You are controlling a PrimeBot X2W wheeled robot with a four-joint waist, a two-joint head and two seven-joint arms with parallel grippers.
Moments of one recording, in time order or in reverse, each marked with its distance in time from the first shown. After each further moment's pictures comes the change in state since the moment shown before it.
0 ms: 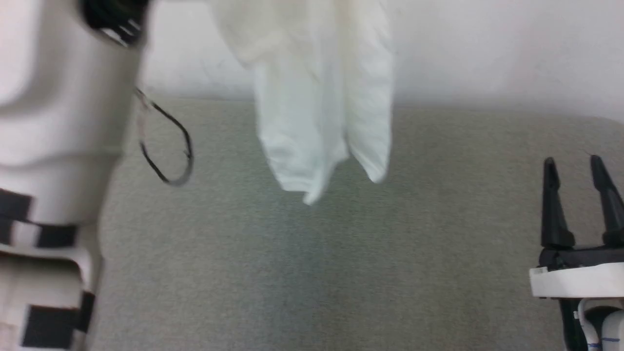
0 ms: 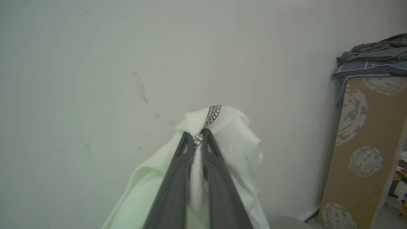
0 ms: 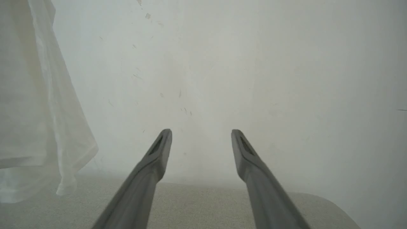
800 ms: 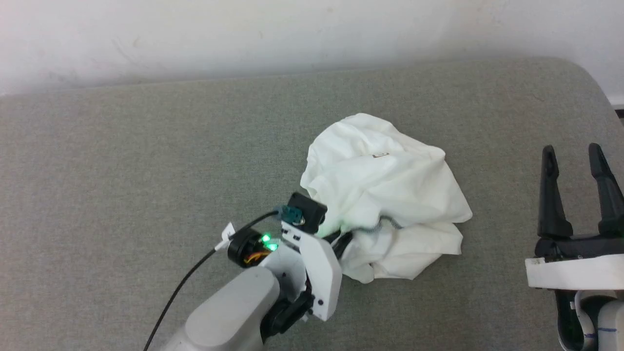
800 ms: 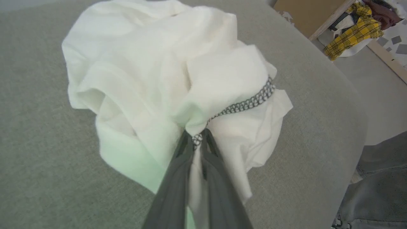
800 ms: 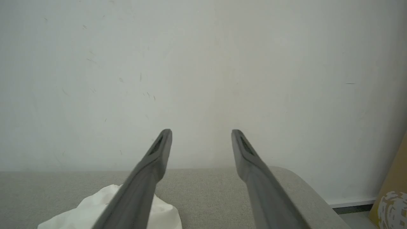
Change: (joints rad) left arm 0.779 -0.090 -0.422 0.054 0.090 0.063 -0.100; right arm -0.032 -0.001 0.007 0.003 0.031 0.000 -0.016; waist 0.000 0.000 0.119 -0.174
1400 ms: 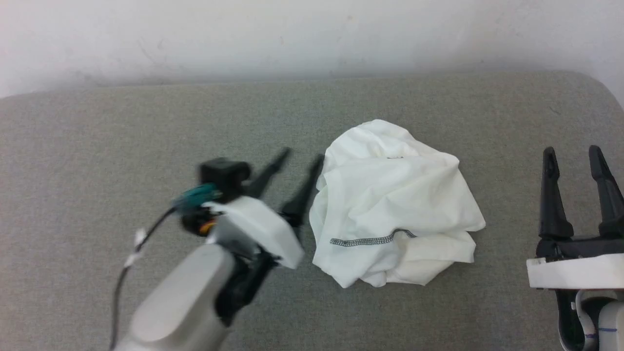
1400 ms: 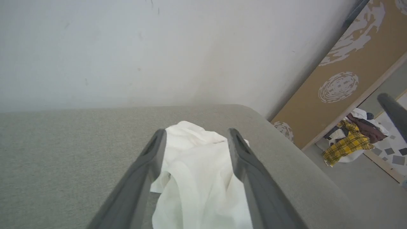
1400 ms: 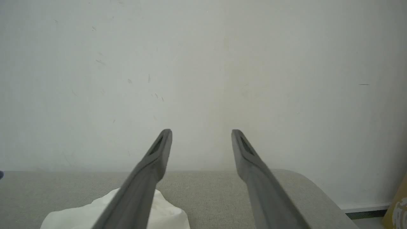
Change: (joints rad) left arm 0.049 0.056 0.206 -0.187 -0.063 0.048 -0.292; right arm -0.007 0.000 -0.009 0.023 -0.002 0.000 0.001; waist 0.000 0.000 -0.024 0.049
